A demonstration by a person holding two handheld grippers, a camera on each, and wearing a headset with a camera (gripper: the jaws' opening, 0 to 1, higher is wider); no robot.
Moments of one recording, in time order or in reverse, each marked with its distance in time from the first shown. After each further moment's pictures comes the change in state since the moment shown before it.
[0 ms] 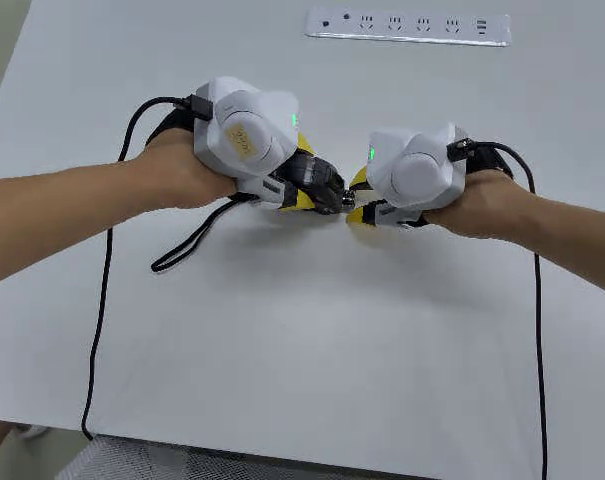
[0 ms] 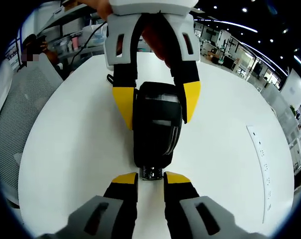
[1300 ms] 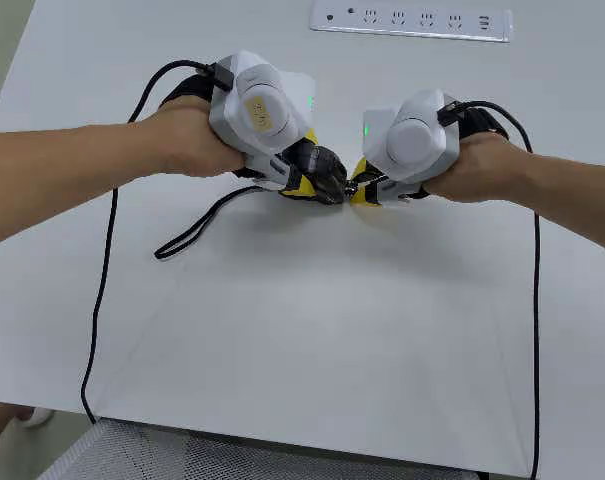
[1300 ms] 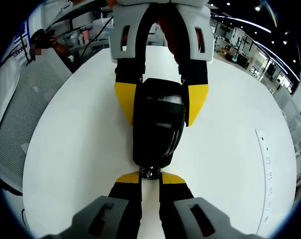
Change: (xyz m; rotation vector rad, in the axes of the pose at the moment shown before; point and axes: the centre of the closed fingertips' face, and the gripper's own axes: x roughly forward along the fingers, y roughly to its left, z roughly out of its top) left arm 0.002 -0.001 -0.001 0.054 0.061 -0.073; right arm 0.004 -0.004 -0.003 -0.052 0.064 0.108
